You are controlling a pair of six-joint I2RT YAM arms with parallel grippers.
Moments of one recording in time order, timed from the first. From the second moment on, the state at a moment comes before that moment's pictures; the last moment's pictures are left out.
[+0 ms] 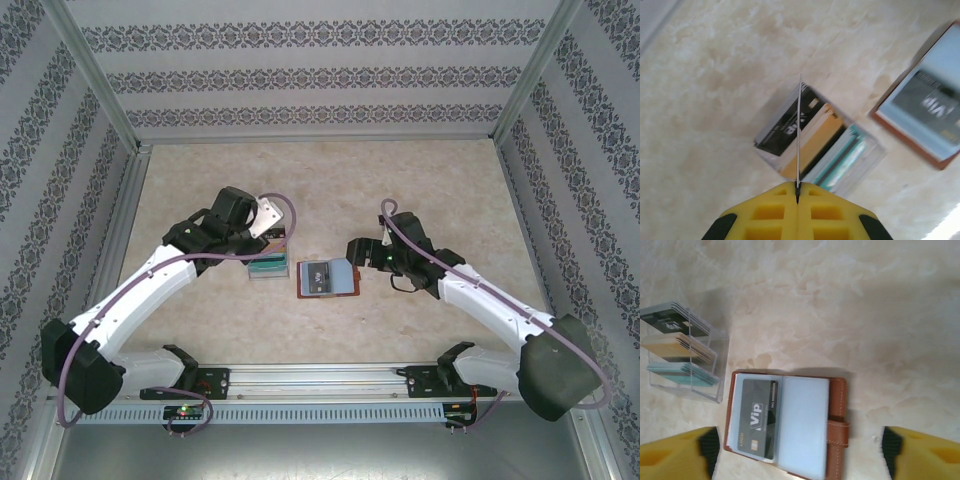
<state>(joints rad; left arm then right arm) -0.52 1.24 1.09 -0.74 -0.12 0.41 0.51 1.17 0.70 -0.32 -0.14 0.62</state>
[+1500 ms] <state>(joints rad) -0.52 1.65 1.12 -0.58 -0.29 0.96 0.43 1.14 0.66 -0.35 -0.15 0.62</state>
